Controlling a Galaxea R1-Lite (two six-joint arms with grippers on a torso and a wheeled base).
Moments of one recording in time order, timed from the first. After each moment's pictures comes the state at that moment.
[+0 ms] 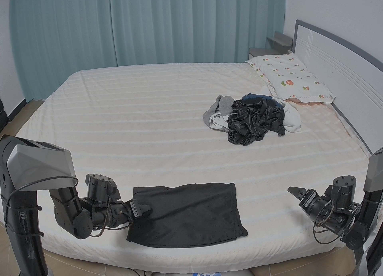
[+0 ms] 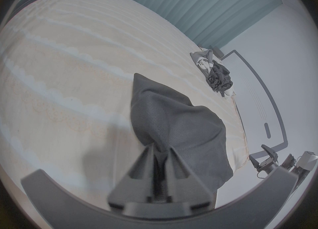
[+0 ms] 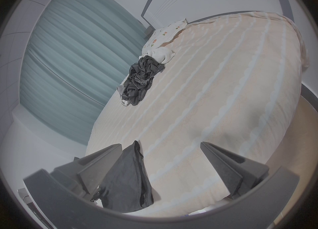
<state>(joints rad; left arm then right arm) -0.28 2.26 -0.46 -1.07 -0.26 -0.65 0.29 2.01 -0.02 -1.50 -0.13 0.94</state>
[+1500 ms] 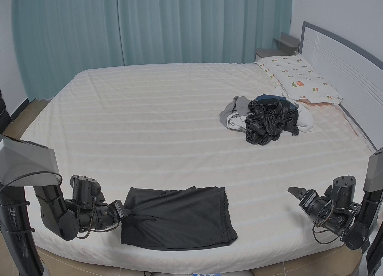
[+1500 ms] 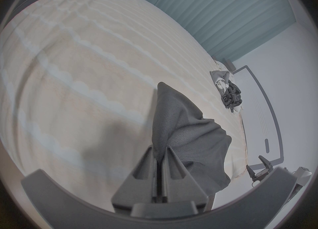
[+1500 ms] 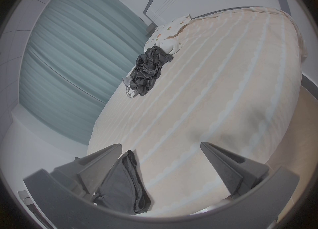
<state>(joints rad) -0.19 2.18 -0.35 -1.07 -0.25 -0.71 0.29 2.01 -0.02 -1.49 -0.13 0.96</state>
